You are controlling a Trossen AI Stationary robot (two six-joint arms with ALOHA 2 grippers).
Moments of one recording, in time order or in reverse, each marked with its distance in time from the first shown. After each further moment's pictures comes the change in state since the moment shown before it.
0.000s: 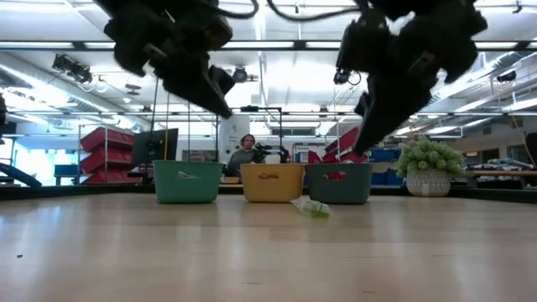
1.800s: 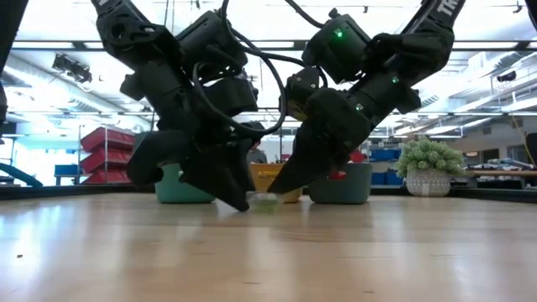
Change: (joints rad) left arm -0.066 0.395 0.001 0.281 -0.127 0.273; right arm -0.135 0.367 0.022 0.590 -0.115 -0.090
